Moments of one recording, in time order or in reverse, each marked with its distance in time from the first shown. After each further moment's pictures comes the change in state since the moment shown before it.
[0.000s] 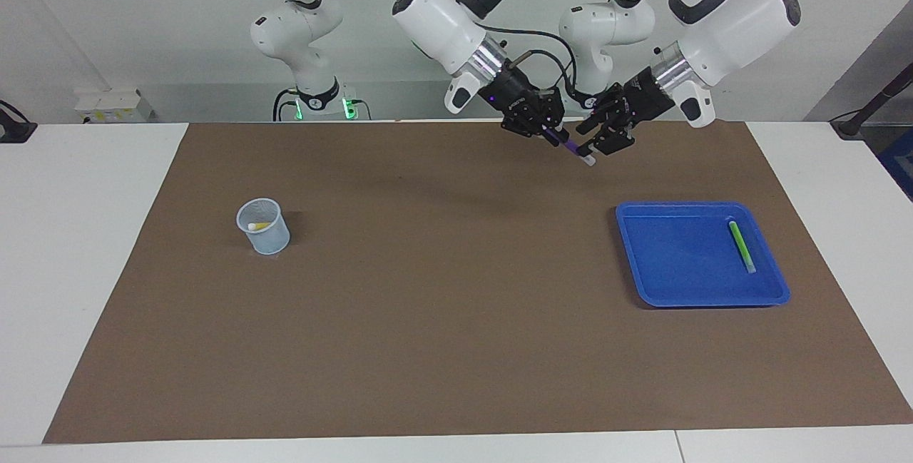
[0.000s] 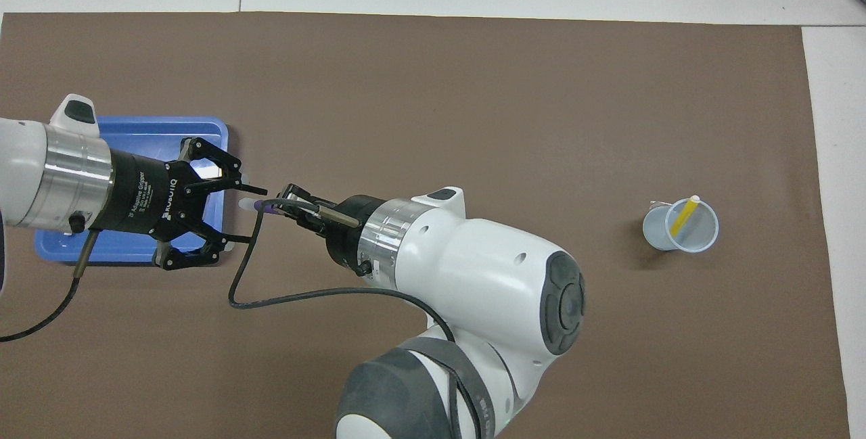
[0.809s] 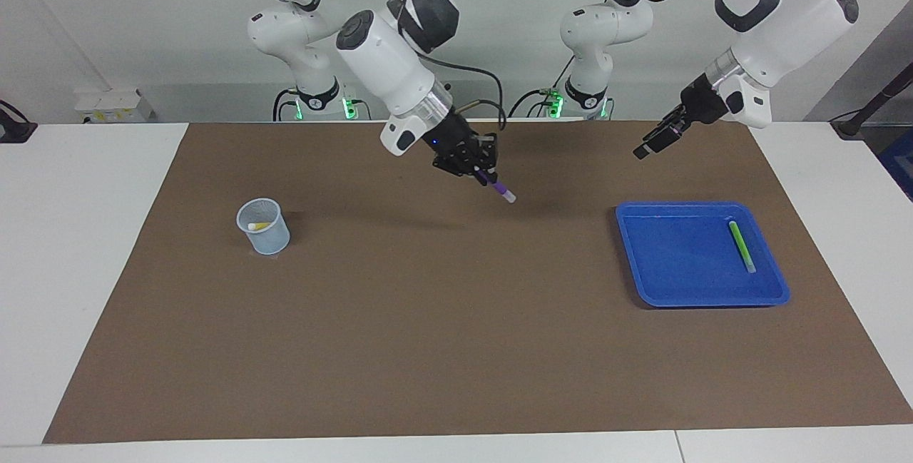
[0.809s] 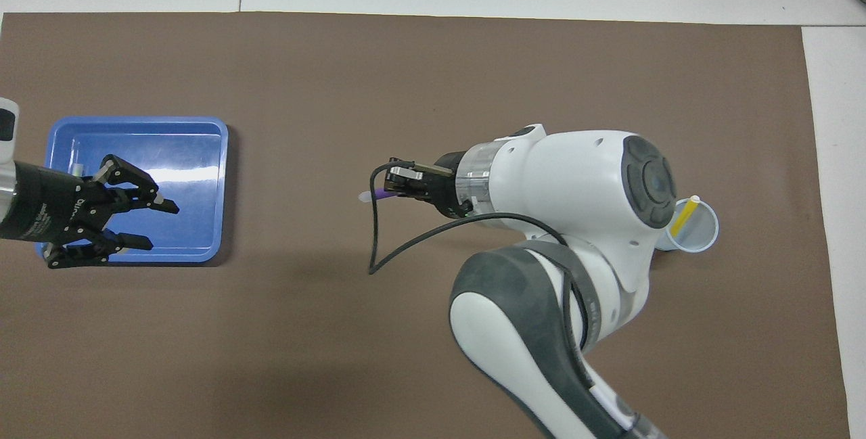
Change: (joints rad) left arm 0.187 -0.022 0.011 -0.034 0.235 -0.070 0.759; right arm -0.269 -0.016 -0.010 -0.008 -0.293 -0.459 -0.231
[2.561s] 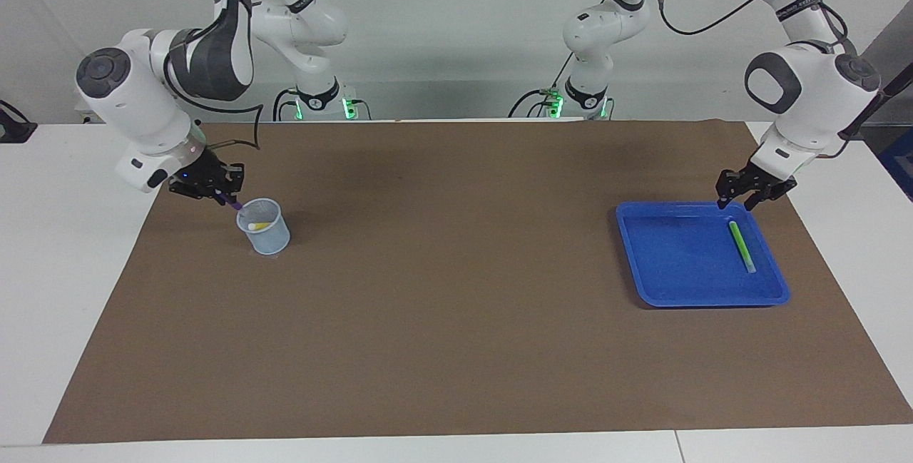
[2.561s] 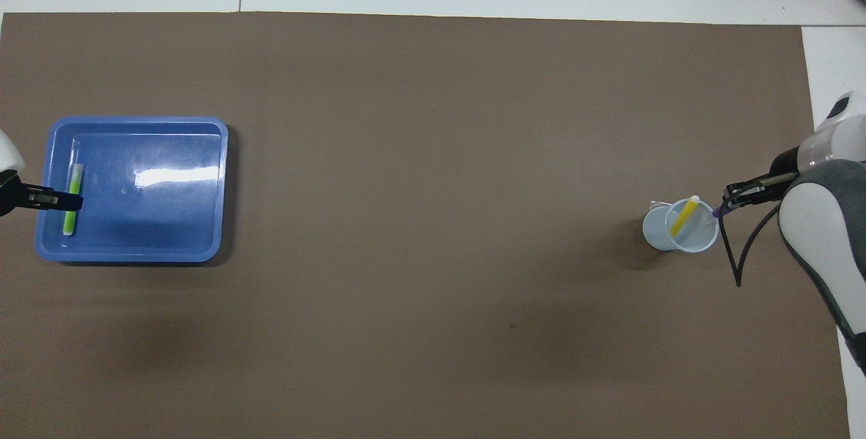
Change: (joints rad) left arm 0.213 0.292 0.004 -0.102 0.431 0.577 1.030; right arm -0.614 -0.095 0.007 -0.132 -0.529 -0.323 -0.673
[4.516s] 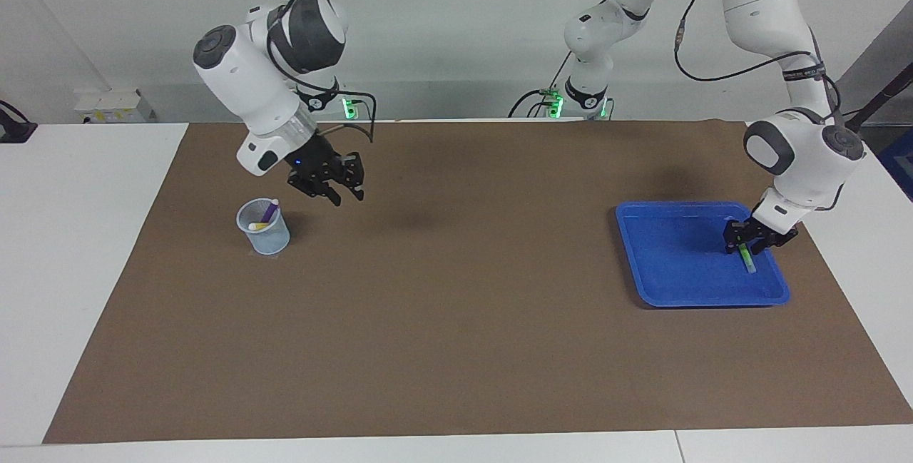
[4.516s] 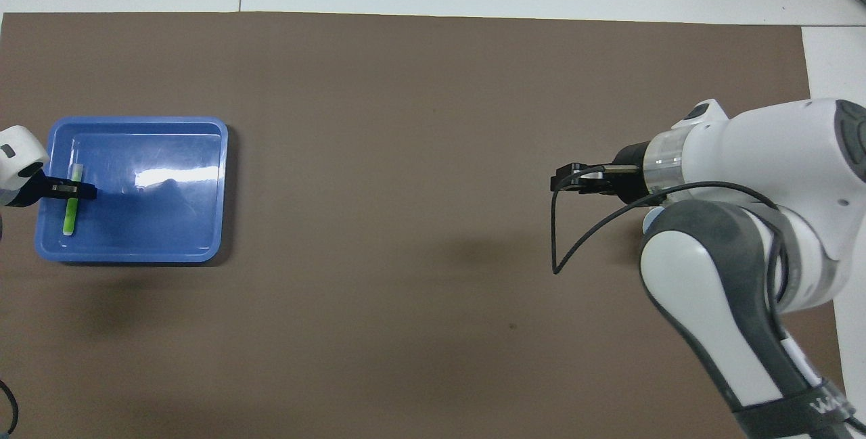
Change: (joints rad) left arm 0.052 0.217 -0.013 0.068 0.033 0.170 -0.055; right arm 0.460 -0.020 0.028 -0.045 0.546 0.367 0.513
